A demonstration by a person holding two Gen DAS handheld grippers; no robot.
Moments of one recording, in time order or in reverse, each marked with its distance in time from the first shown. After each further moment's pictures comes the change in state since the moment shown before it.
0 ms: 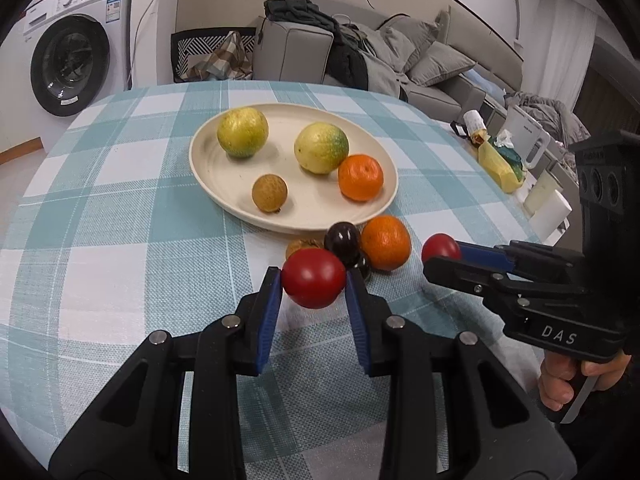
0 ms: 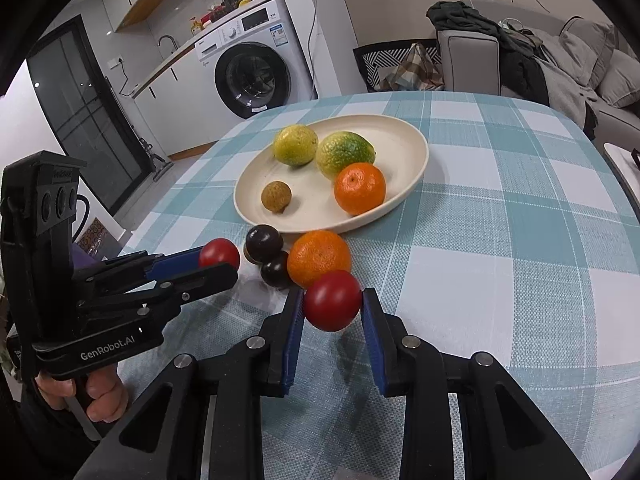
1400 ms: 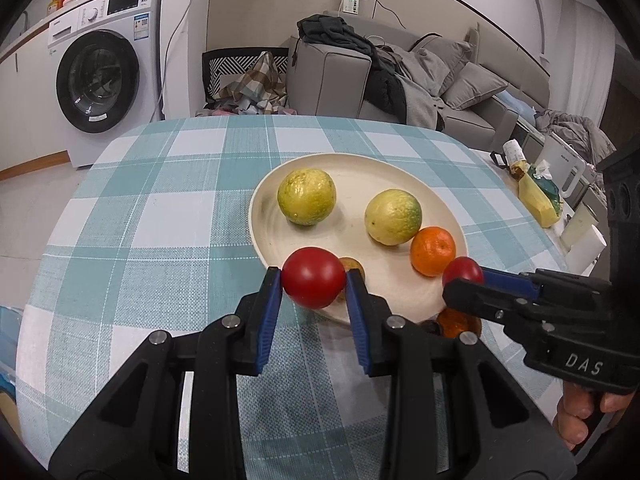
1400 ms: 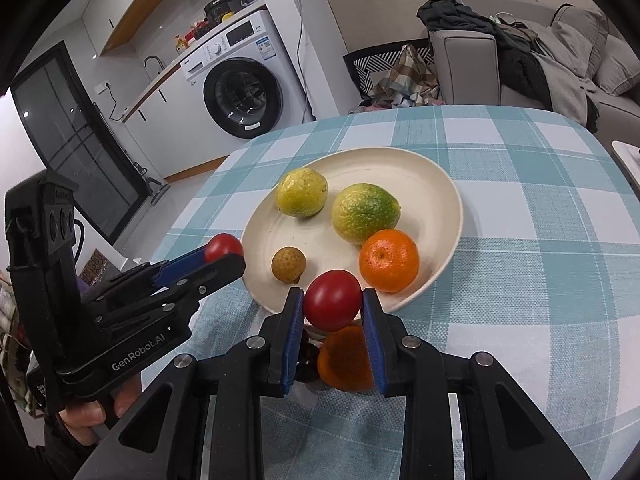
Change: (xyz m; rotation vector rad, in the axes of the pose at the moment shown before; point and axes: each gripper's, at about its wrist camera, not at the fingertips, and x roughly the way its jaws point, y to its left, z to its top) left arm 0.022 0.039 0.054 -0.023 -0.064 0.127; right arm 0.028 0.017 0.054 0.078 -0.017 0.005
